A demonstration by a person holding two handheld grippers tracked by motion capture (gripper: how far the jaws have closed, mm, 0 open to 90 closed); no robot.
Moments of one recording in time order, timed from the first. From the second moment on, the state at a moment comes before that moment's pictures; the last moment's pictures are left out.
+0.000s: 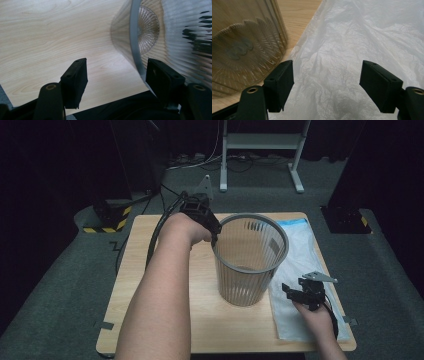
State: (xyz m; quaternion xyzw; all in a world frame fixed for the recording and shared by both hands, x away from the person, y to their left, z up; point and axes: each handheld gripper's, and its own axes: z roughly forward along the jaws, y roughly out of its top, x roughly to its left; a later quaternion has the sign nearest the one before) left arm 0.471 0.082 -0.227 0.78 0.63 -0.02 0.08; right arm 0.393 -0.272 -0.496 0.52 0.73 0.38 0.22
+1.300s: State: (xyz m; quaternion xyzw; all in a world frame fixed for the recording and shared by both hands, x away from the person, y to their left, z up) left arm 0.482 0.045 -0.250 0.77 0.64 0.01 0.04; right arm 0.394 -0.268 -0.497 0.52 0.74 0.38 0.22
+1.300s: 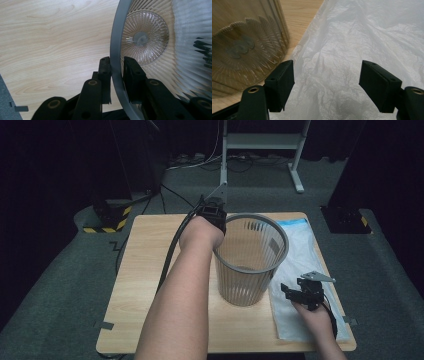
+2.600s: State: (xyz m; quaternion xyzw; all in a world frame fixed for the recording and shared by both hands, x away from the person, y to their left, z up) left arm 0.471 0.063 -0.220 0.74 0.65 0.03 0.16; right arm 0.395 -0.260 -0.501 0.51 0.75 0.37 0.22
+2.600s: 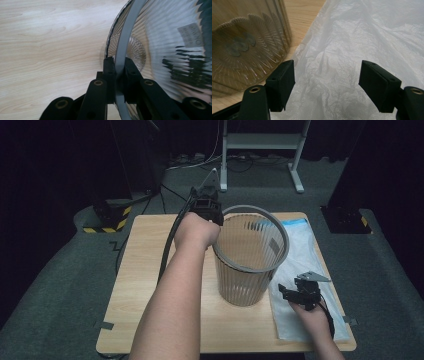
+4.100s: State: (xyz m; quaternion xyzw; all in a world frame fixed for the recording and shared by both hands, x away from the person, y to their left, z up) left arm 0.460 0.147 -0.233 0.70 0.67 -0.06 0.24; right arm 0.394 -0.260 -0.498 0.51 0.74 0.38 0.21
